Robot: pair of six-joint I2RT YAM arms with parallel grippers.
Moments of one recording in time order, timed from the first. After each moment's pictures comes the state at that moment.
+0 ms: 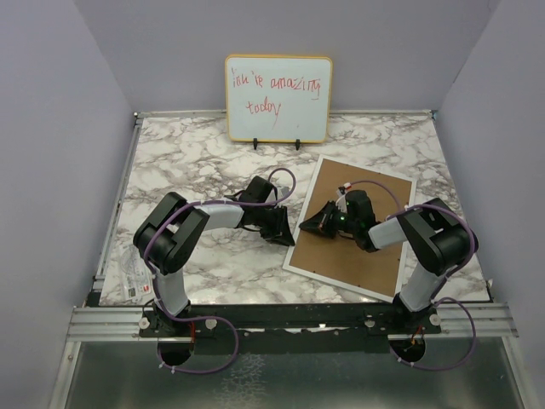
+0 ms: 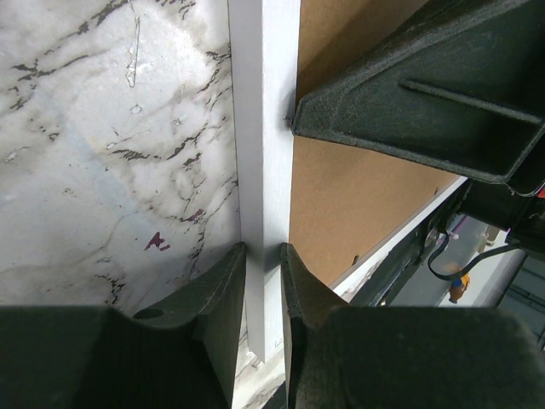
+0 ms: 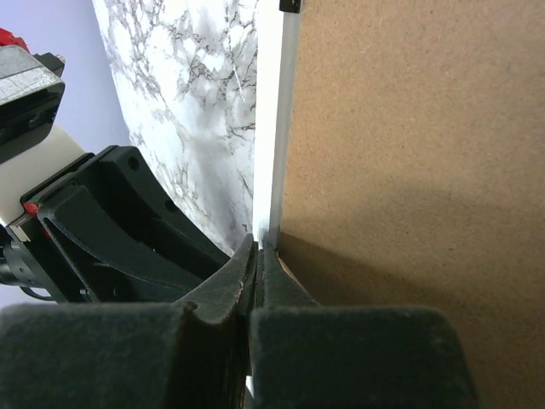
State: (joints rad) left arm -0.63 1.84 0.93 -0.10 0.61 -0.59; right arm 0.44 1.75 0.49 0.69 -0.51 1.05
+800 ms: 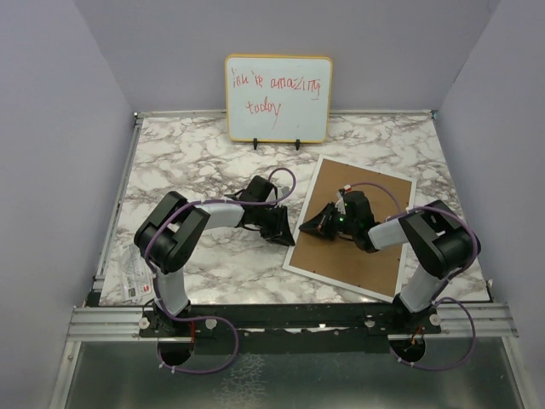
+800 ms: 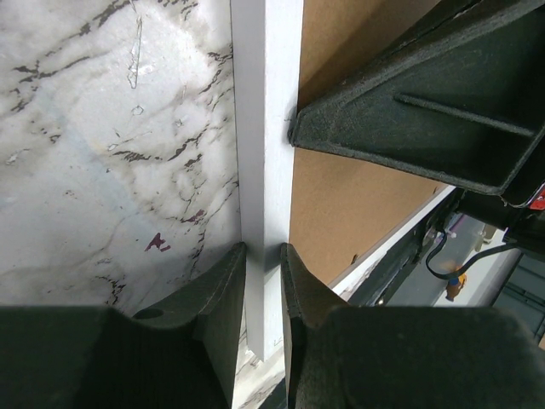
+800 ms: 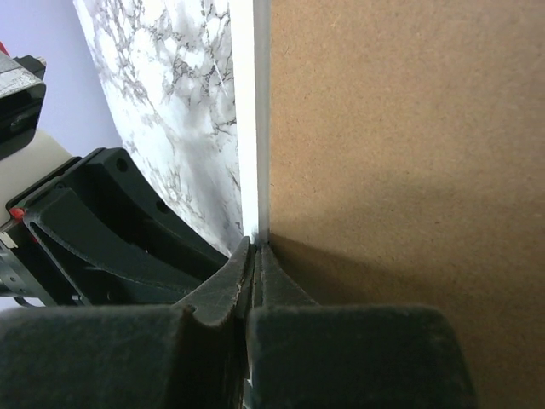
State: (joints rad) left arm -0.63 1.85 0.94 -0.10 0.62 -0.59; right arm 0.44 1.73 0.49 0.62 -0.46 1.07
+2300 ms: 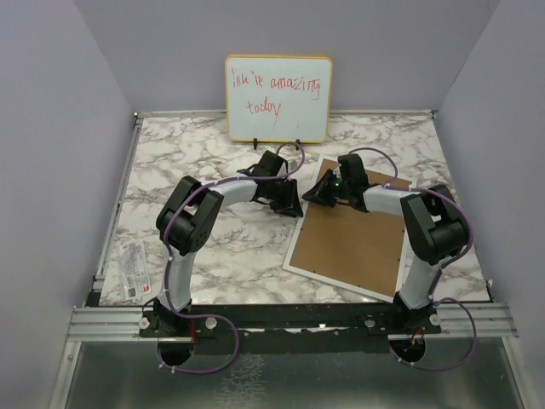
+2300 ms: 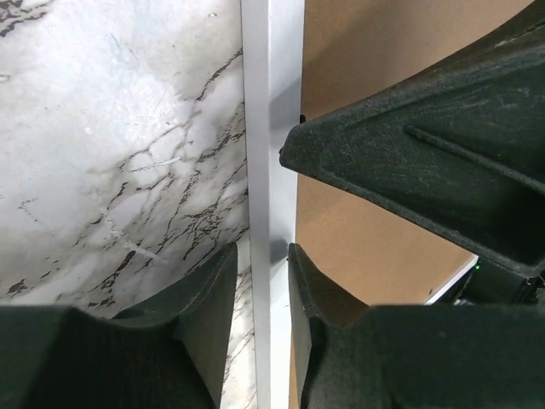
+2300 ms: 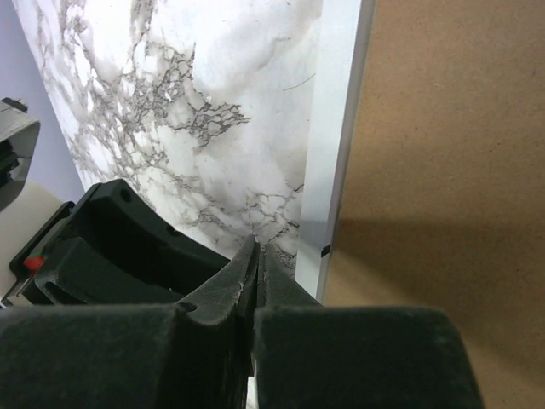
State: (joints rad) left arm -0.59 2.06 1.33 -0.23 0.52 -0.55; right arm 0.37 1.82 0.94 0.16 -0.38 0.92
